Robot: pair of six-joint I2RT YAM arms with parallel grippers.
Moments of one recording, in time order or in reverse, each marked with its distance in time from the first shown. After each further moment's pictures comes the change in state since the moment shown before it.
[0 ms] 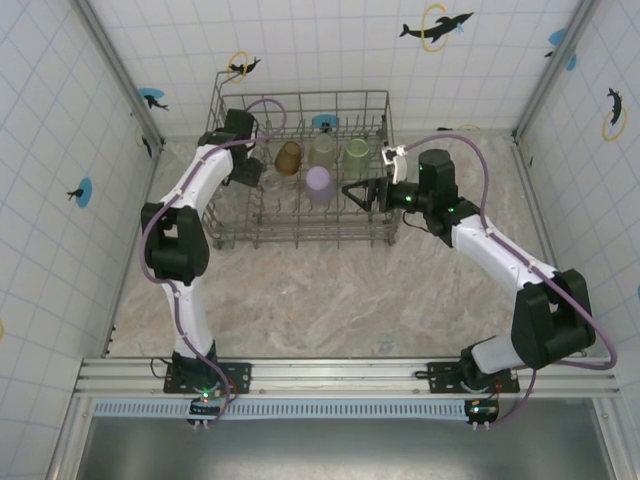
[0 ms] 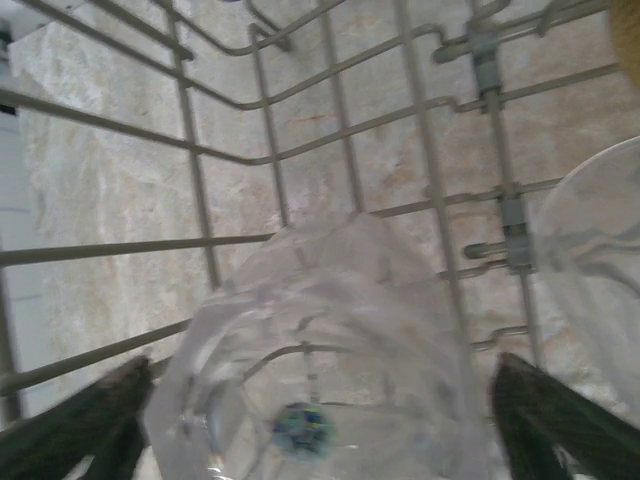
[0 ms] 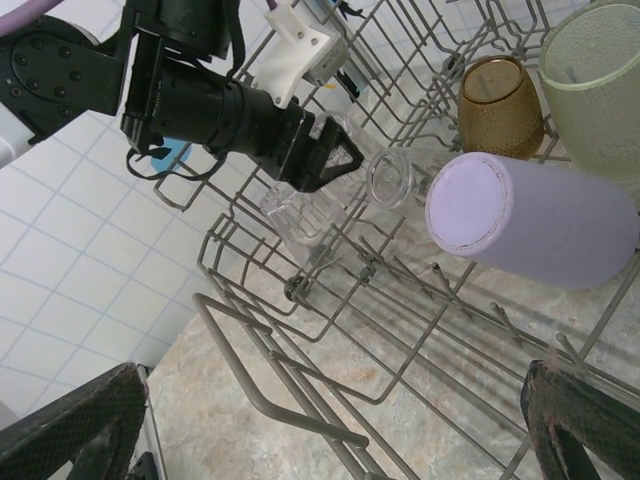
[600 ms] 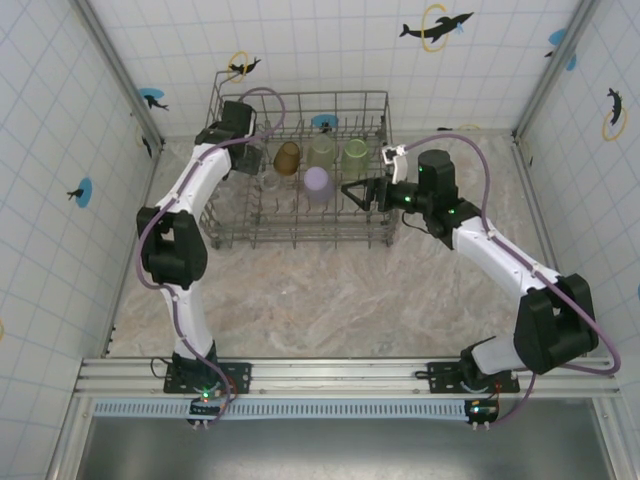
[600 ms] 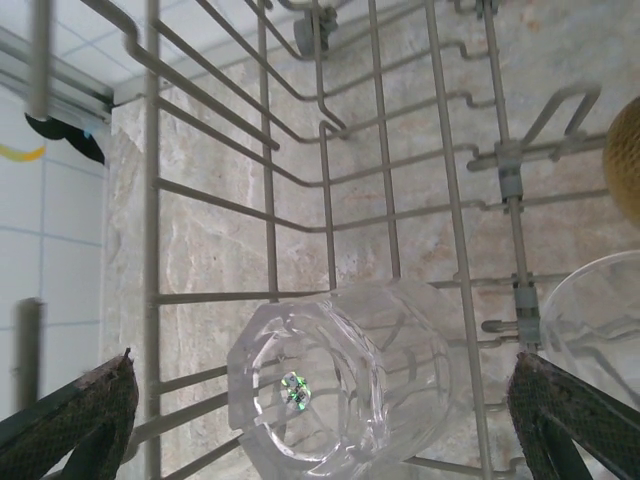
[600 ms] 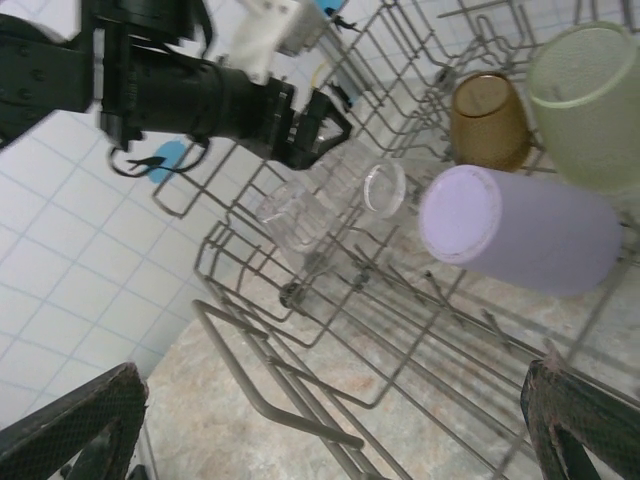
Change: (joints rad) left arm -0.008 -0.053 0.009 0.090 -0.058 -0.029; right arm 0.015 -0.027 0.002 -0.029 0.069 -0.001
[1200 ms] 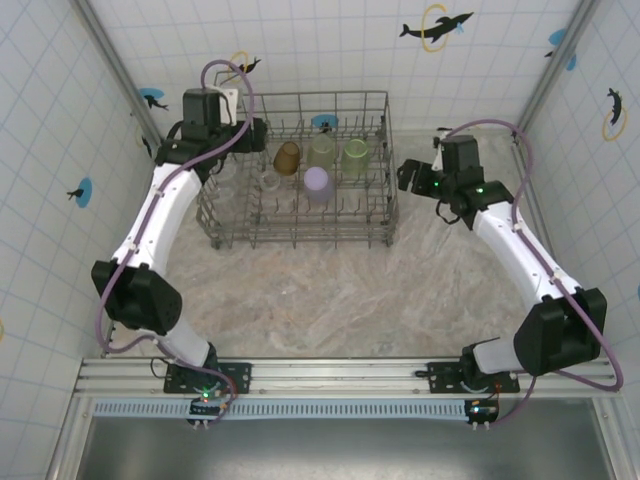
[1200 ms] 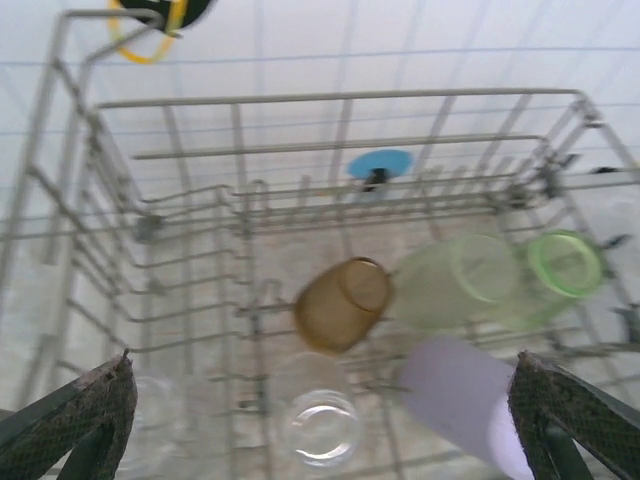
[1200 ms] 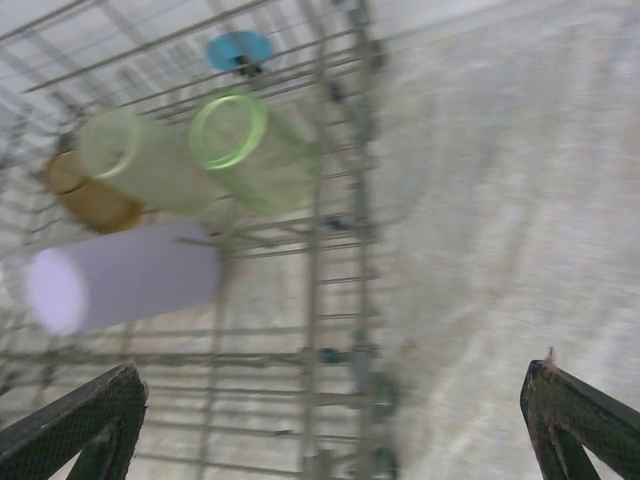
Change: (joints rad) left arm -0.003 -0.396 -0.208 0.227 0.480 -0.227; right arm -0.154 -0.017 0.209 -0.556 0.578 -0.040
